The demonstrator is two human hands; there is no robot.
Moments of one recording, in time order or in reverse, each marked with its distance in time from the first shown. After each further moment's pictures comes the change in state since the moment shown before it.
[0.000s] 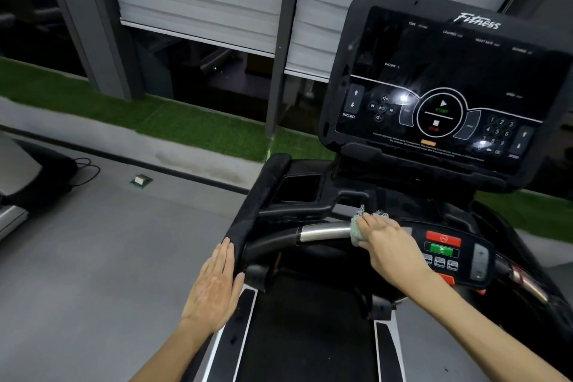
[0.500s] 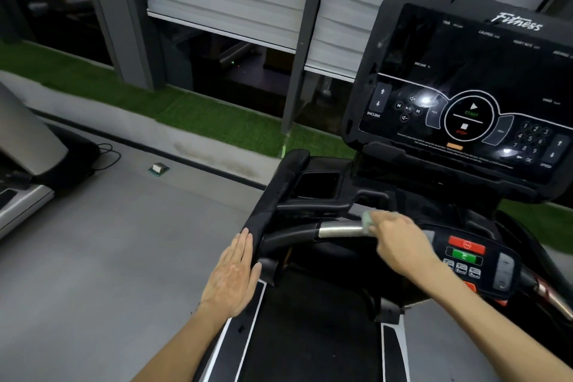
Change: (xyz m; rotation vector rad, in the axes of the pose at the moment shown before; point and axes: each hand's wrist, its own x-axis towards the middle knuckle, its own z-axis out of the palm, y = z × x) left_hand 0.000 0.003 -0.002 -0.042 -0.016 0.009; right_hand 0.020 -0.014 -0.006 0.214 -0.122 0.109
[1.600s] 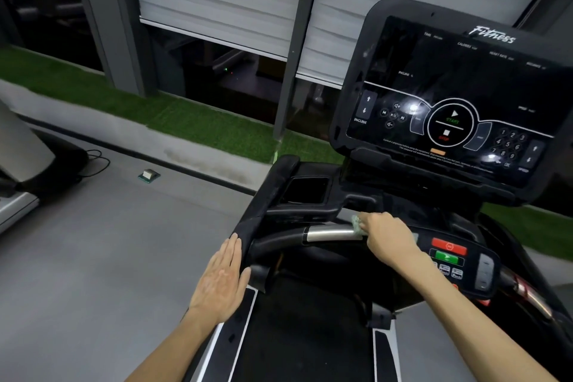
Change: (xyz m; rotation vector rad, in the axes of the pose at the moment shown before) left_hand 0.001 -0.003 0.006 0.021 0.024 -0.011; right_hand 0.015 -0.002 -0.018 -0.123 -0.245 0.173
